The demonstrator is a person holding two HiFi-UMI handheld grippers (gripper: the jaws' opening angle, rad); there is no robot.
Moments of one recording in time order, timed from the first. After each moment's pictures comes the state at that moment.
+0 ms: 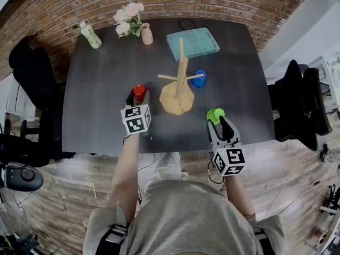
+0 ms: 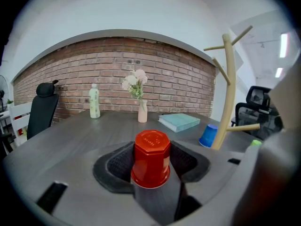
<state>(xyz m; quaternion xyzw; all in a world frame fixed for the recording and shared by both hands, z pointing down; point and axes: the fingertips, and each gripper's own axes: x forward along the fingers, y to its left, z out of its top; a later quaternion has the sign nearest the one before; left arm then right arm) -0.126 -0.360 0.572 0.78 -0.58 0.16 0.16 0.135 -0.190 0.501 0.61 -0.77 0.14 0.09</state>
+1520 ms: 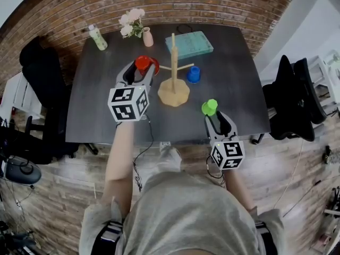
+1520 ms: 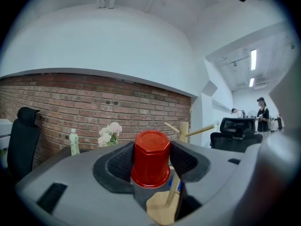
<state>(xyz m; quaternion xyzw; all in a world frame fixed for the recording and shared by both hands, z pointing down) -0.068 -0.310 0.356 0.86 -0.51 0.05 0.05 0.140 -0.139 0.471 0.60 -0.79 0.11 0.08</state>
